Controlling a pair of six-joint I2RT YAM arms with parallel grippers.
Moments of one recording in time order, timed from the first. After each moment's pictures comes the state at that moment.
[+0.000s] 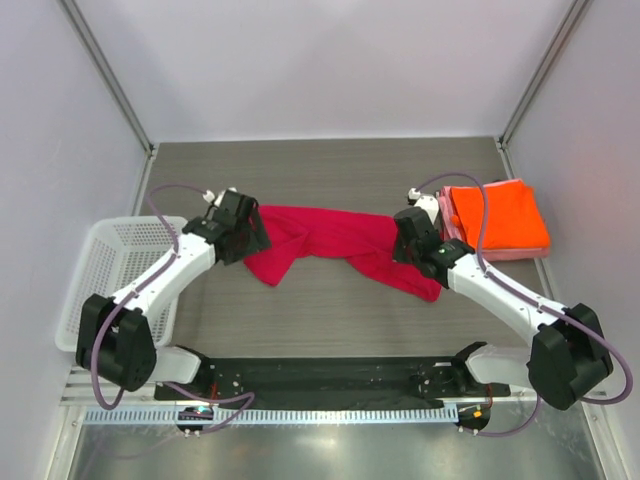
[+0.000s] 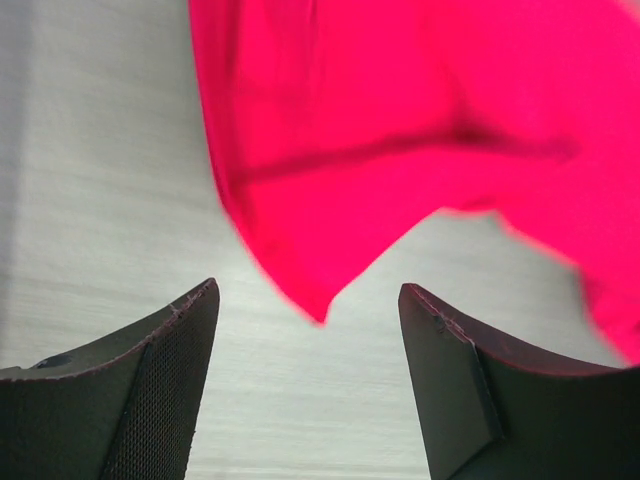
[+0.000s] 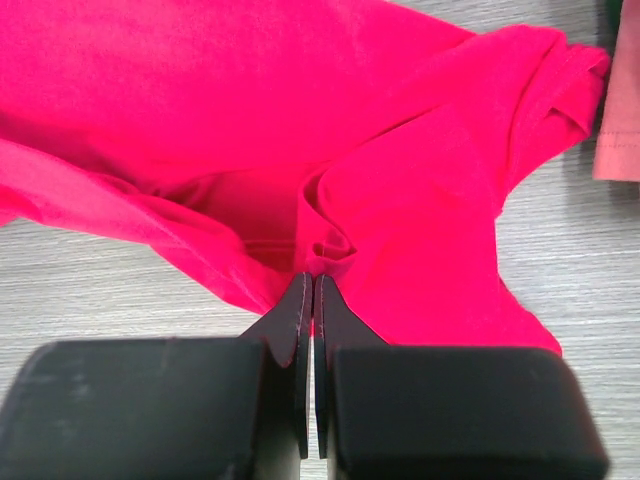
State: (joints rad) left arm -0.39 1.37 1.05 -0.66 -0.20 -0.71; right arm 0.54 1.24 0.81 -0.39 0.35 0.55
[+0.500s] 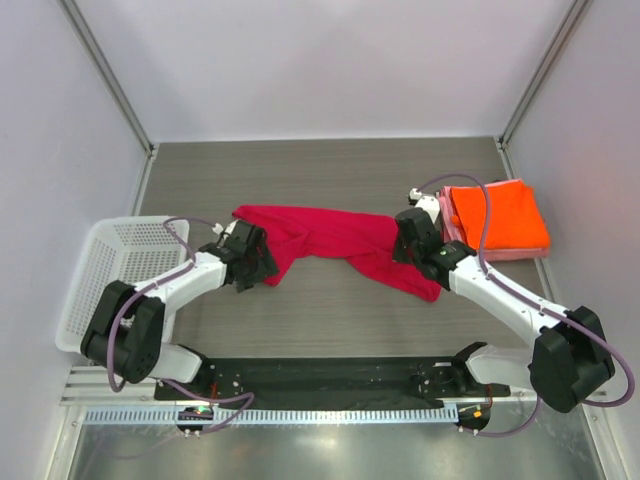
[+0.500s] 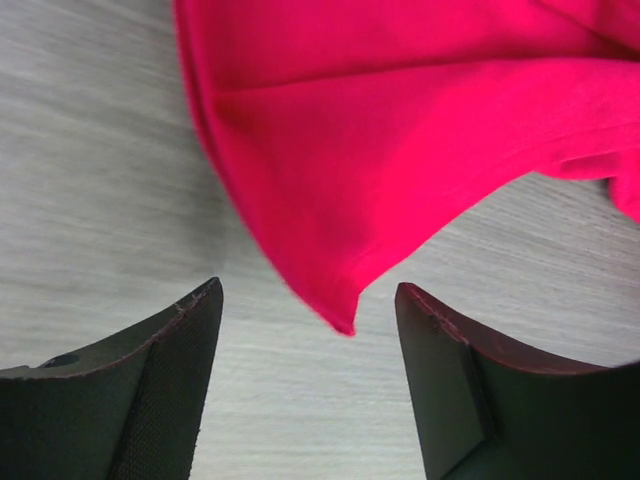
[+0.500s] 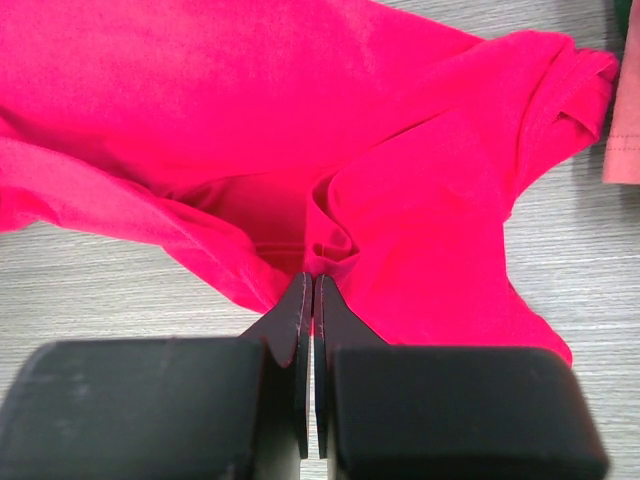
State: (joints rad) left arm -0.45 1.39 0.74 -0.42 -0.13 -0.87; right arm 0.54 1.22 0.80 -0.37 0.34 0.56
